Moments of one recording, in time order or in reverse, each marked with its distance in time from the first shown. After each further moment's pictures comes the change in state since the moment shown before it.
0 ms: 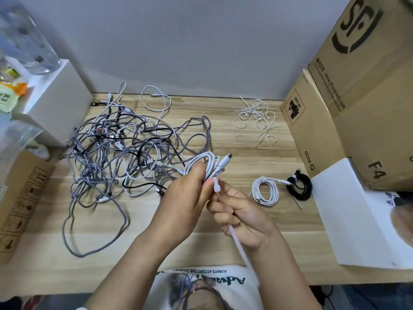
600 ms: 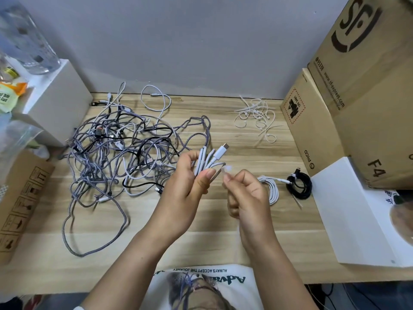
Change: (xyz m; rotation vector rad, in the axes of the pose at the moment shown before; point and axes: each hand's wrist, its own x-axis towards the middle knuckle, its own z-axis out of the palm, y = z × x) left_hand 0.004 0.009 -0.004 -0.372 0.075 -0.115; right_hand -0.007 0.006 0.008 -0.622 0.382 -0.589
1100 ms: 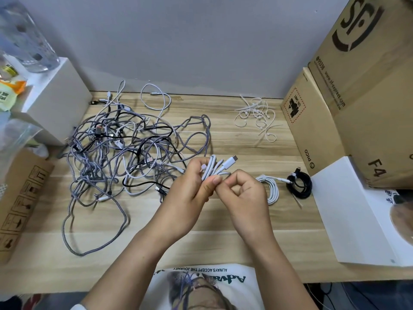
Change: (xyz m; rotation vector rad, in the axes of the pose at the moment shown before) left_hand 0.001 -0.003 0.001 -0.006 -0.131 -0.033; right_hand -0.003 -0.002 0.005 -0.338 0.004 -0.138
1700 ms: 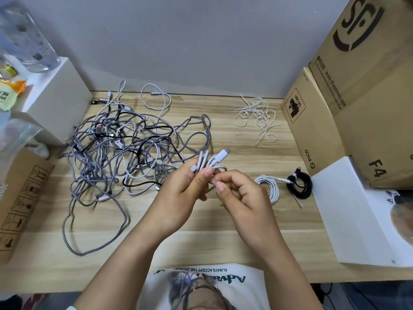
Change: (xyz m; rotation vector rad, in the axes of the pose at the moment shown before) left_hand 0.002 0.005 -0.008 -0.197 0.014 -0.014; right_hand -0.005 0.000 -0.010 -0.114 -0.228 -0.190
